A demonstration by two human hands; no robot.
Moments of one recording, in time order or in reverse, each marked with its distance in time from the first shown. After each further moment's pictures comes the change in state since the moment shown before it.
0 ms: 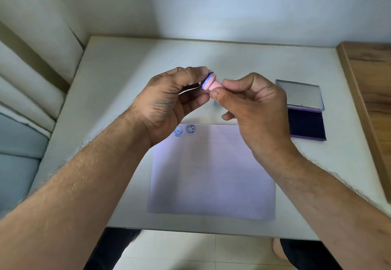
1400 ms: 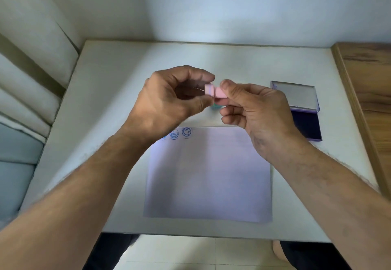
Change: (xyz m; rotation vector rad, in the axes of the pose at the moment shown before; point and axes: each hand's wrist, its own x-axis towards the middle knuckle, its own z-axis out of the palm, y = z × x) left_hand -0.006 -0.002 0.000 0.756 -0.081 0.438; right_hand 0.014 -0.003 -0.016 0.184 -0.046 0.359
